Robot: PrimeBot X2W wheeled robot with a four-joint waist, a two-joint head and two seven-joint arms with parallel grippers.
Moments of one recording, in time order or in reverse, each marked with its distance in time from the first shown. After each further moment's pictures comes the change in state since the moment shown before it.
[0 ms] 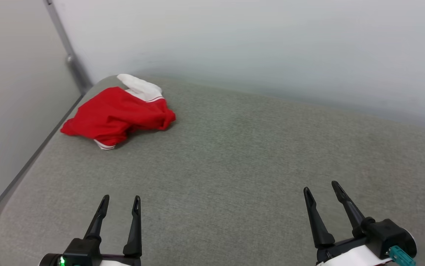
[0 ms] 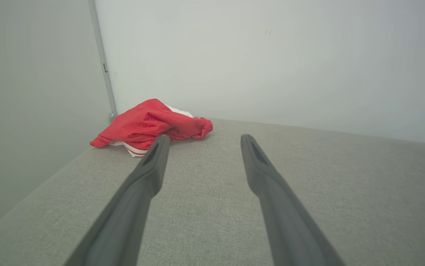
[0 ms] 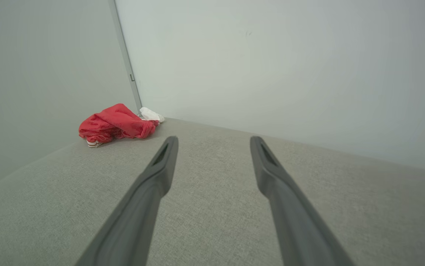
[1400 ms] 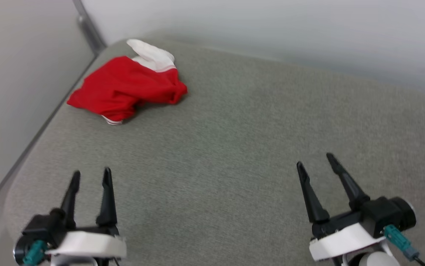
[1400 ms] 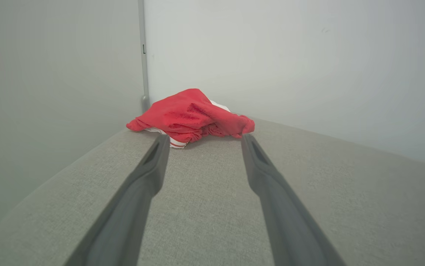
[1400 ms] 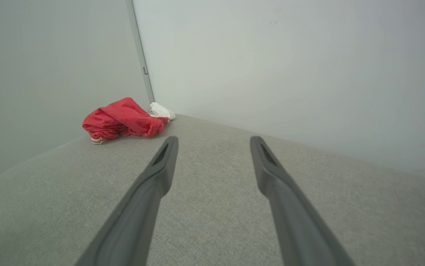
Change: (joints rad) left arm -0.092 0.000 0.099 0.043 -0.134 -0.020 0.000; right arm -0.087 0.000 0.030 -0.012 -0.063 0.000 0.000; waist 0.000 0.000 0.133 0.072
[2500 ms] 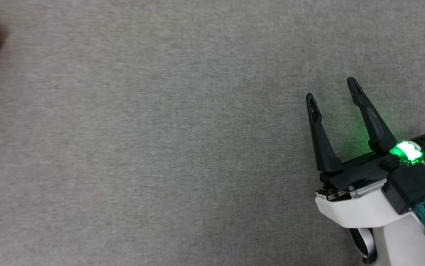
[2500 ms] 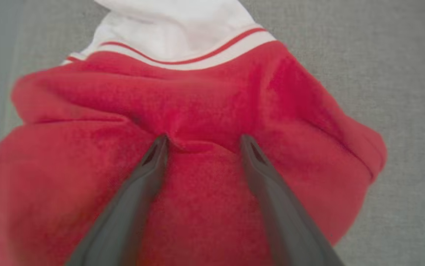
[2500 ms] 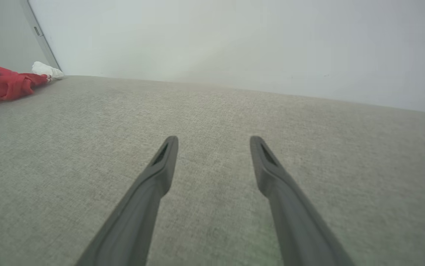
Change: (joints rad) left arm -0.966 0.893 -0.324 0.439 -0.738 -0.040 0.925; right arm -0.194 -0.002 0.009 -0.248 -0.099 0.000 0.000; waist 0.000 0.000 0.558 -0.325
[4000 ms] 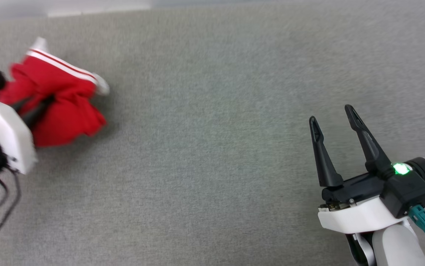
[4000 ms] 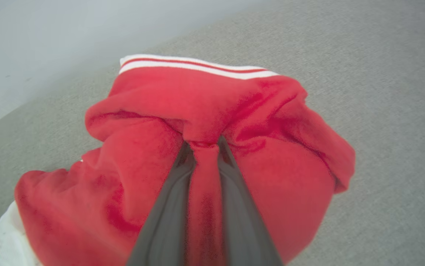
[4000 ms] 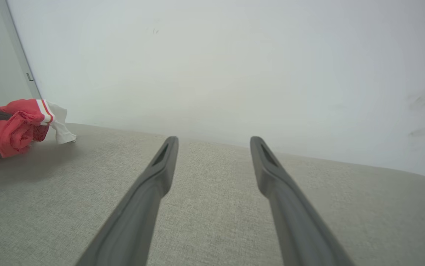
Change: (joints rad) left arm 0.063 0.074 -0.645 -0.160 -0.111 0.001 -0.544; right arm 0.063 0.000 -0.031 0.090 0.062 0.000 0.000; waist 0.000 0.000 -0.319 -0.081
